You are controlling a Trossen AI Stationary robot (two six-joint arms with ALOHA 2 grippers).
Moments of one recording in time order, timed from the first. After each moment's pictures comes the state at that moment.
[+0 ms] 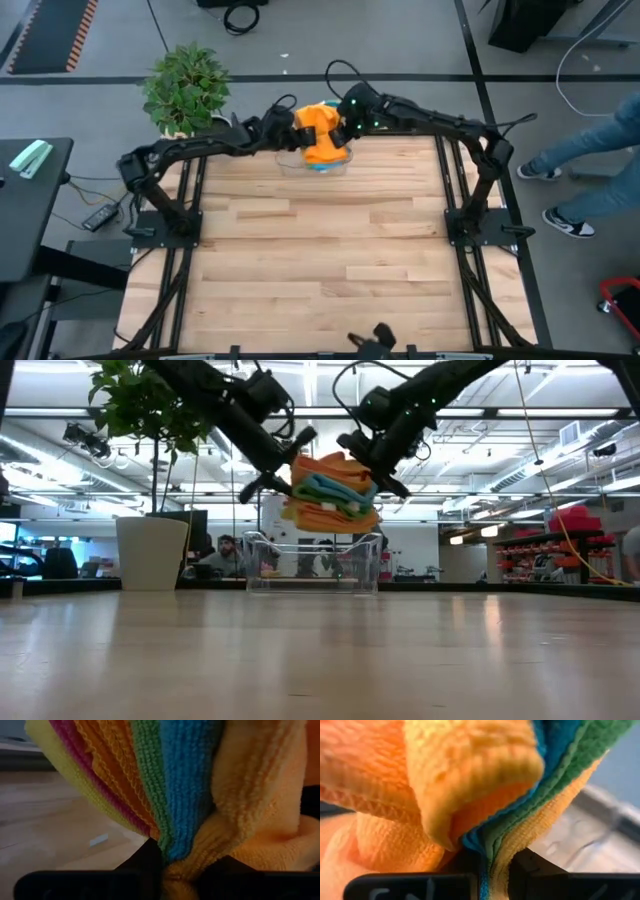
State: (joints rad) left arm 0.49 1.62 1.17 -0.17 -0.02 -0.92; right arm -0.58 1.77 1.51 -0.58 -0.16 0.39
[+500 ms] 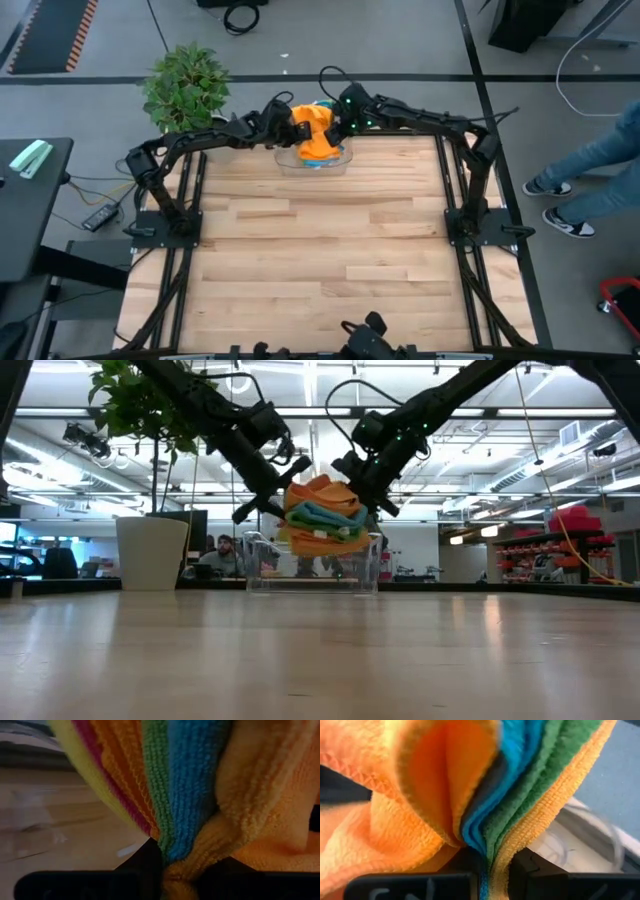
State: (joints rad) left arm 0.59 1.71 1.17 -0.15 0.03 -0.96; right arm -0.65 1.87 1.51 -0.45 -0.18 0.28
